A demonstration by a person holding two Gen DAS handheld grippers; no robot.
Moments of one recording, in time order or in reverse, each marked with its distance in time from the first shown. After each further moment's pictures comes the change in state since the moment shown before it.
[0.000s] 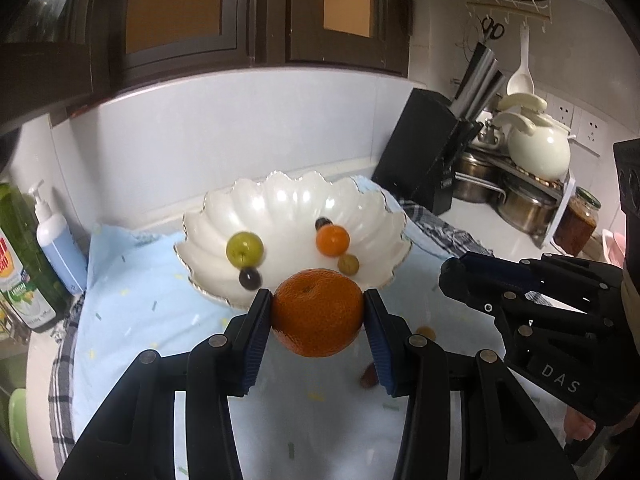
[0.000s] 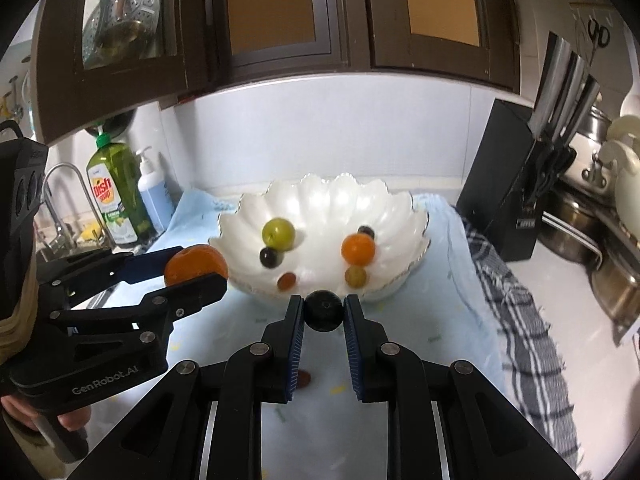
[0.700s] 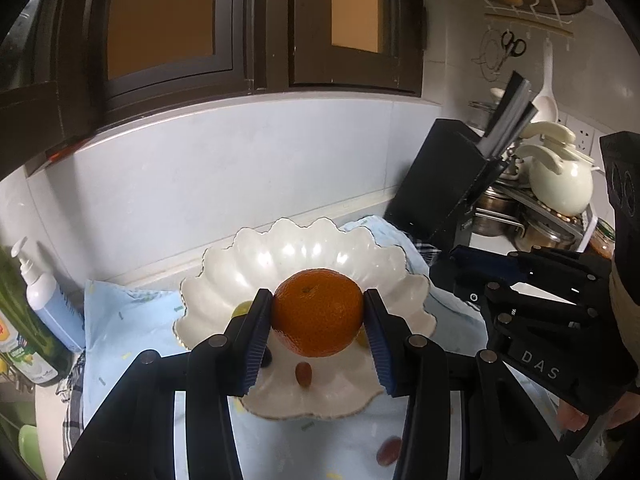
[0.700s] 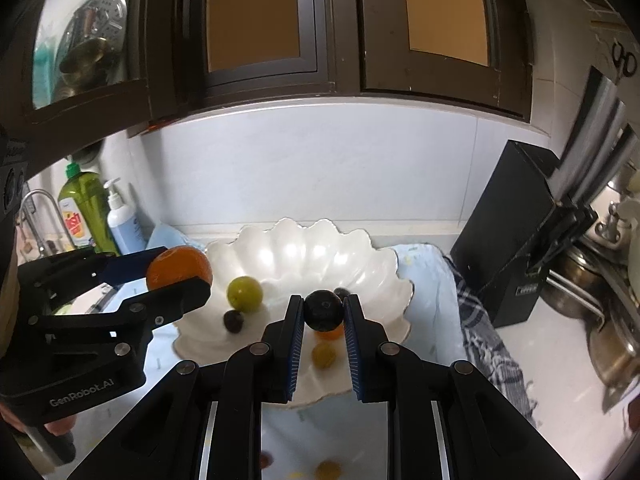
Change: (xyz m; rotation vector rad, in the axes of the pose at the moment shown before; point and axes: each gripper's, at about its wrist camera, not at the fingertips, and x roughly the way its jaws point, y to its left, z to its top) left arm 0.043 0.015 0.070 0.007 -0.018 0.012; right arm 0.049 -0.031 0.071 -0.028 -0.021 -0.026
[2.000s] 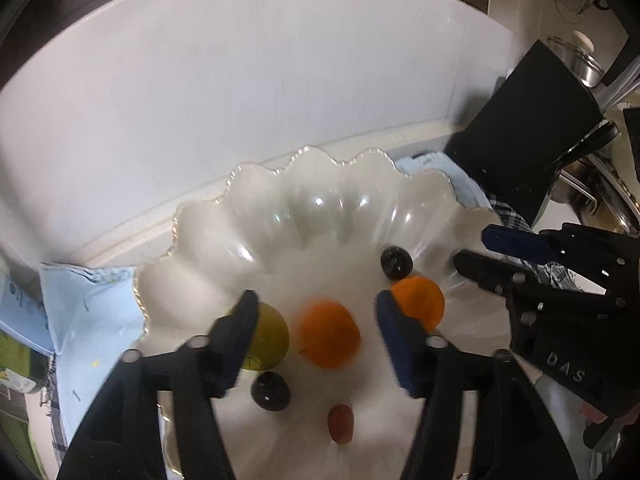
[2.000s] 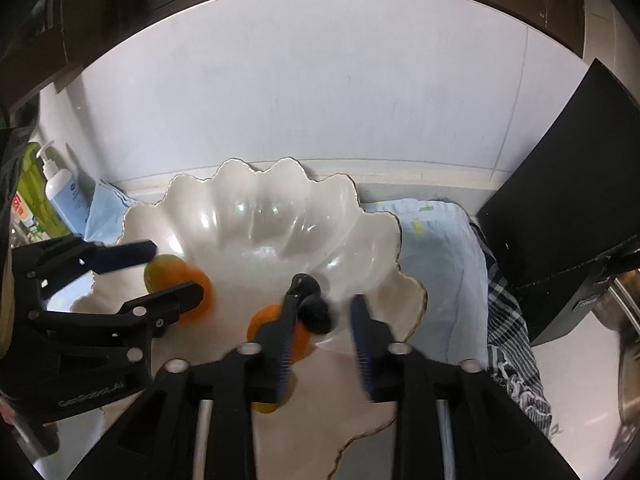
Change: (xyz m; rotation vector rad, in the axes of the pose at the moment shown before) left arm 0.129 0.019 0.009 -0.030 0.278 0.079; right arm 0.133 -0.040 0.006 0.001 0.255 0.033
